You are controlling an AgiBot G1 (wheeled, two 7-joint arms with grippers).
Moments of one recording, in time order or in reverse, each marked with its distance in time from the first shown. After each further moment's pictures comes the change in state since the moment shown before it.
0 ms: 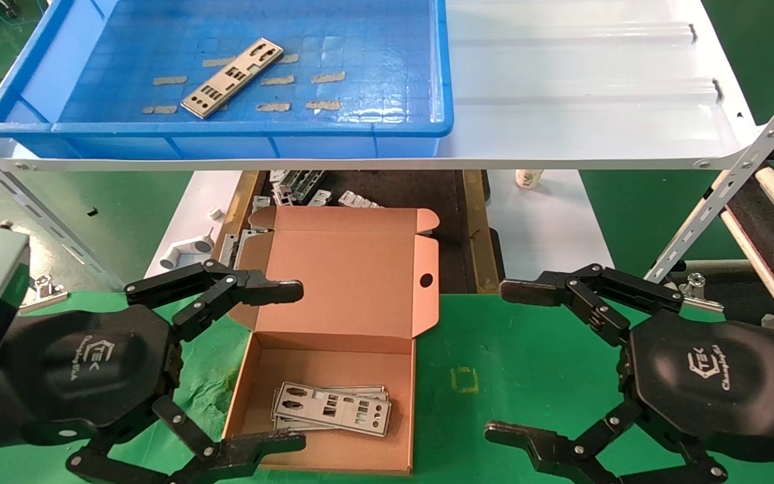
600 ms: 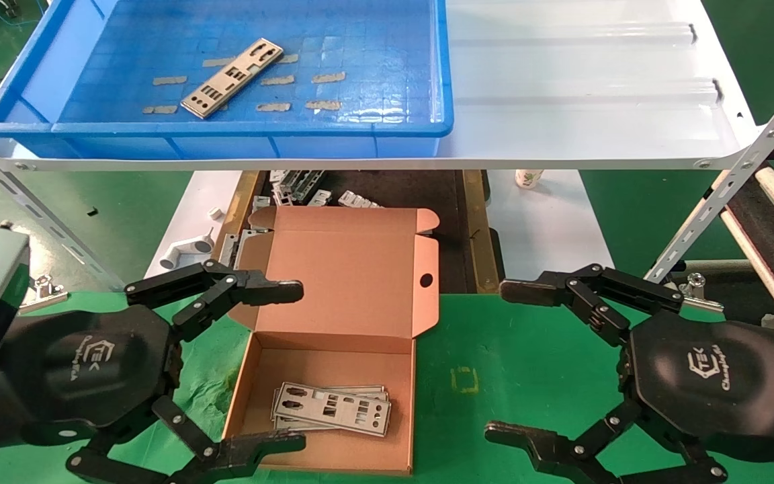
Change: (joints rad) left arm 0.000 0.000 0.000 0.000 0.000 0.000 0.000; right arm 0.000 0.000 0.000 0.000 0.000 0.000 0.000
